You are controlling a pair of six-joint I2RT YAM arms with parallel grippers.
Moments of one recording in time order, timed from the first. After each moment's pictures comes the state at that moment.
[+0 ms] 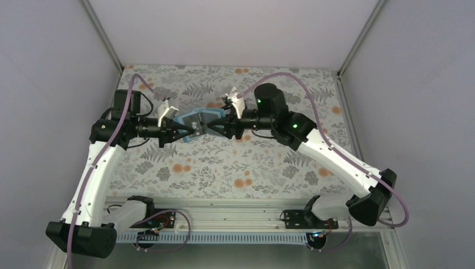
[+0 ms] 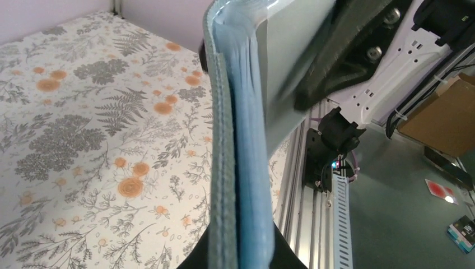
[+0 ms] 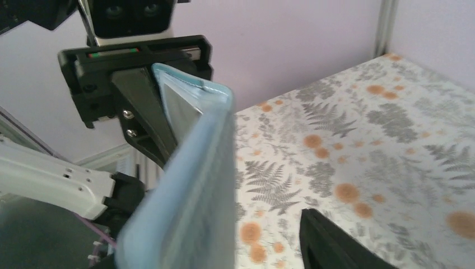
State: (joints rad) left arm -0.13 1.04 1.19 -0.98 1.13 0.45; right arm 0.86 1.34 1.37 -0.39 -0.49 0.07
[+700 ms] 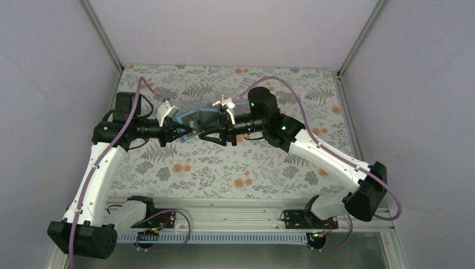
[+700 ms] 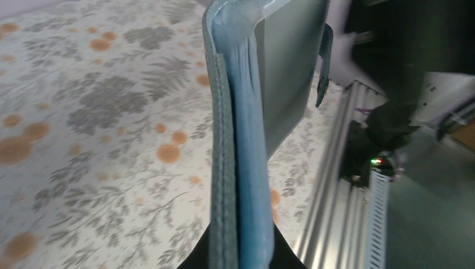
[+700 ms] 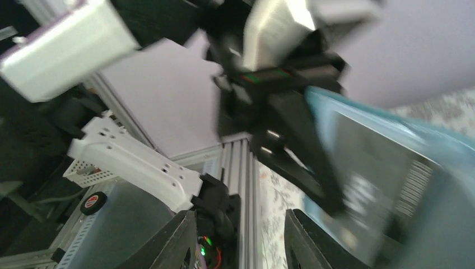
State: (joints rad) left arm -0.11 1.03 1.13 -0.92 0.93 0.37; right arm 0.87 1.36 1.29 -0.15 -0.82 0.16
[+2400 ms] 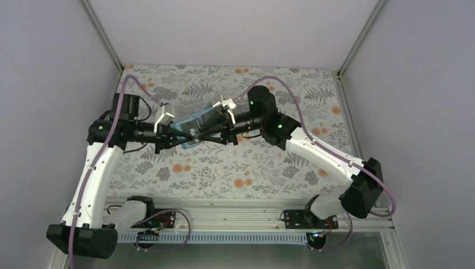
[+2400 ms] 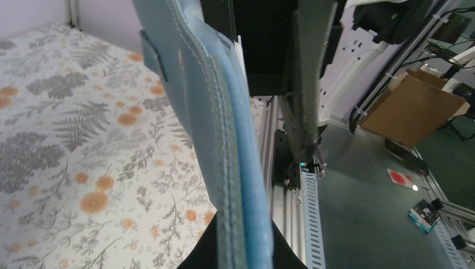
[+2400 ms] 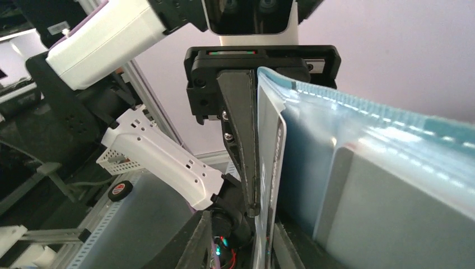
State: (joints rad) left arm -0.10 1.03 1.18 -1.13 1.24 0.59; right arm 0.82 1.42 1.25 -0.05 -0.97 0.16
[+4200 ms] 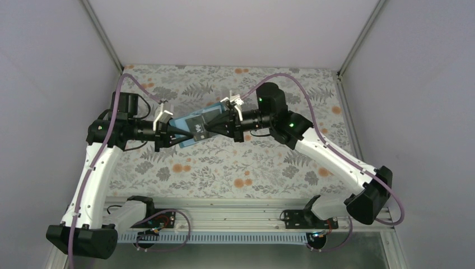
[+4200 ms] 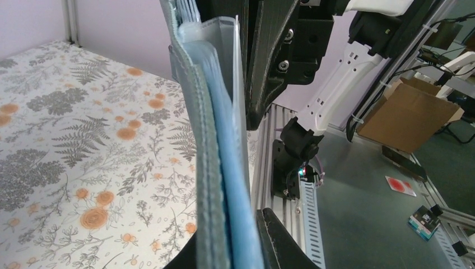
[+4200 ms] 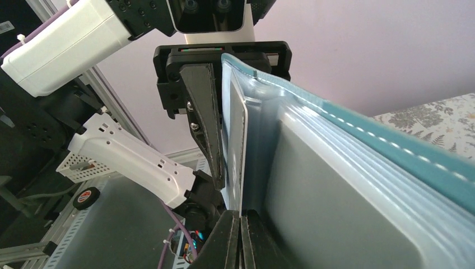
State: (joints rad) left arm -0.11 1.03 1.20 -1.09 1.29 0.56; right arm 0.80 1.35 1.29 -0.21 -0.86 0.11
